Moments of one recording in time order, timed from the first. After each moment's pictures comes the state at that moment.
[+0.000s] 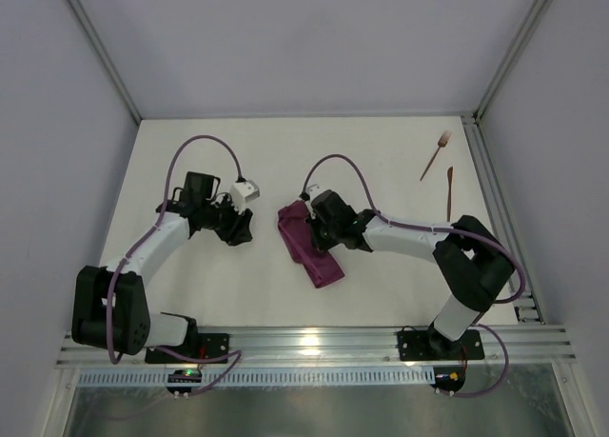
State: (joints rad) left arm -0.20 1.34 0.84 -0.52 0.58 0.50; right arm 0.81 1.68 0.95 -0.13 -0.01 0.30
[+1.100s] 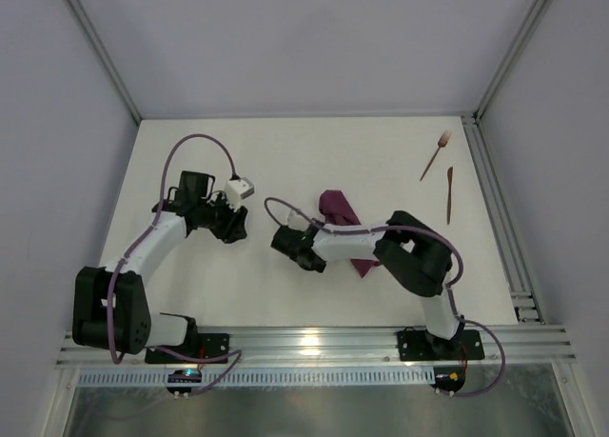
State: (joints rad) left arm -0.16 1.34 0.85 -0.52 0.55 0.50; right arm 1.01 1.95 1.21 -0.67 0.97 -0.01
